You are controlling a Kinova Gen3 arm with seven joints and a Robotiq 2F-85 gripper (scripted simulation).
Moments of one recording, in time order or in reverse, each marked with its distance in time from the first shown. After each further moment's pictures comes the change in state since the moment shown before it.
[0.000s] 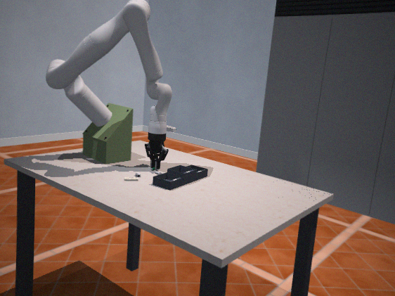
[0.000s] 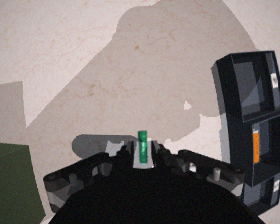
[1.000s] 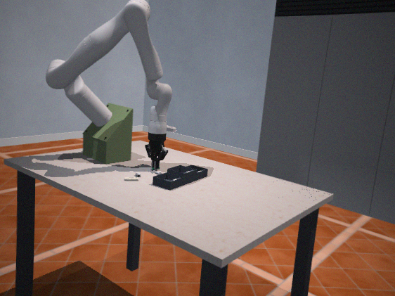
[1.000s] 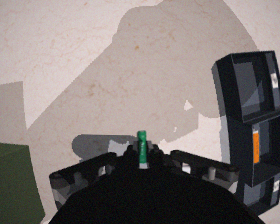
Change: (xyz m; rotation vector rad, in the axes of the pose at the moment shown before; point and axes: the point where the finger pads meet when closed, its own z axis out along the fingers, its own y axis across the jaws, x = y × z) arm 0.000 0.000 0.000 0.000 0.000 0.000
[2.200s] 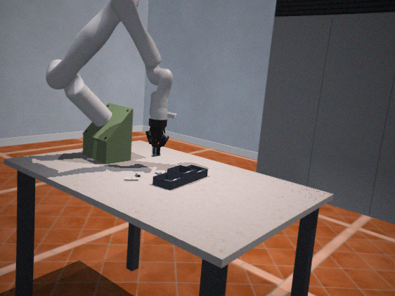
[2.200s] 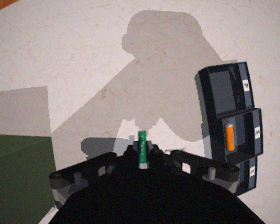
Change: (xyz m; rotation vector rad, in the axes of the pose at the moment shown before) arm 0.000 0.000 -0.059 0.001 -0.001 -0.001
